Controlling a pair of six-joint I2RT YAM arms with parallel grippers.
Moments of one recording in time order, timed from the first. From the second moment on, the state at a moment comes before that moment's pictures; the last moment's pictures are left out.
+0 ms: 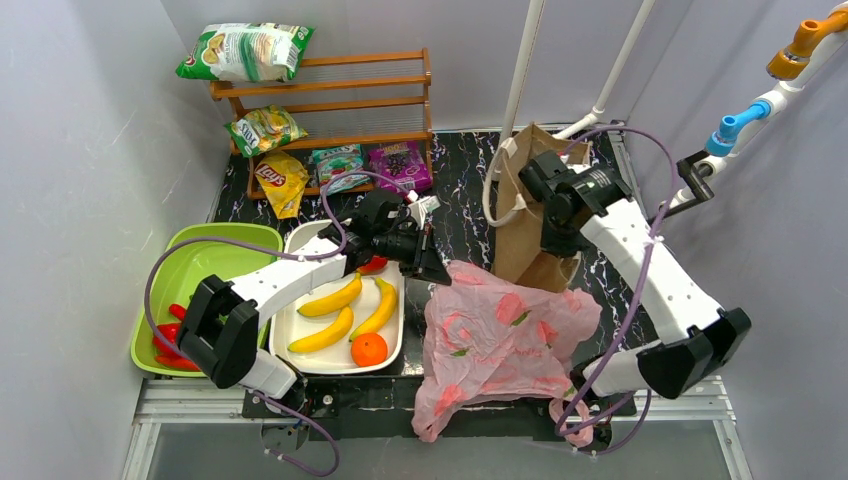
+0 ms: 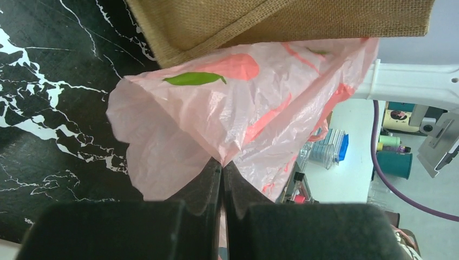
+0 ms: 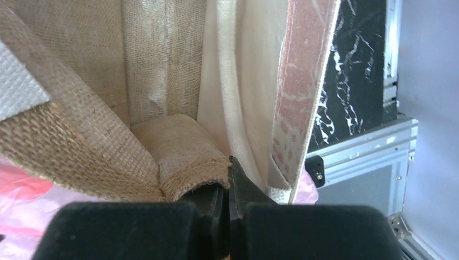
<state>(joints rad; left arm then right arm) -0.67 1.48 1.01 -0.25 0.77 -0.62 0.58 1.41 1.58 -1.50 0.41 0.67</state>
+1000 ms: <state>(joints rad) -0.67 1.39 1.22 -0.64 0.60 -0.53 0.33 1.72 2.02 -1.44 0.35 0.57</state>
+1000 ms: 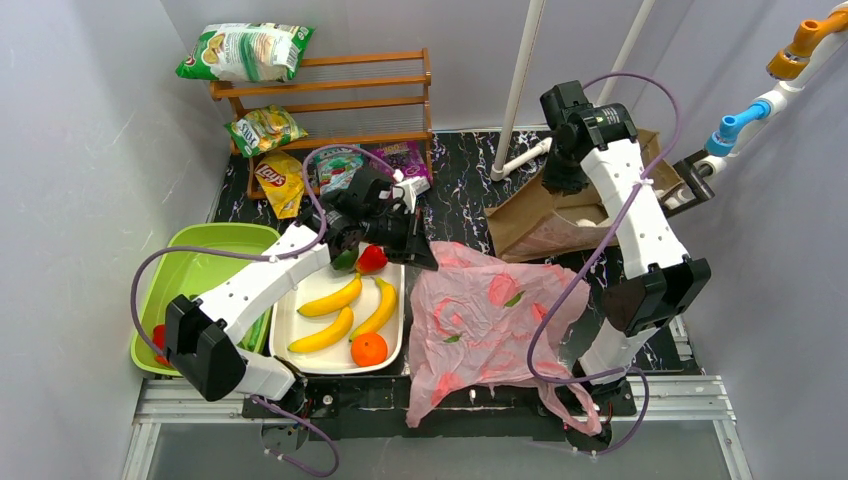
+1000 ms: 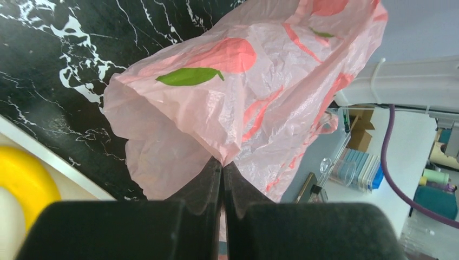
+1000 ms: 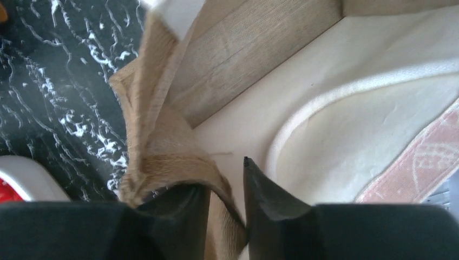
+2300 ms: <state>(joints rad) -0.34 1.97 2.10 -1.18 0.62 -0.68 0.82 0.86 1.25 -0.86 -0.20 -0.01</state>
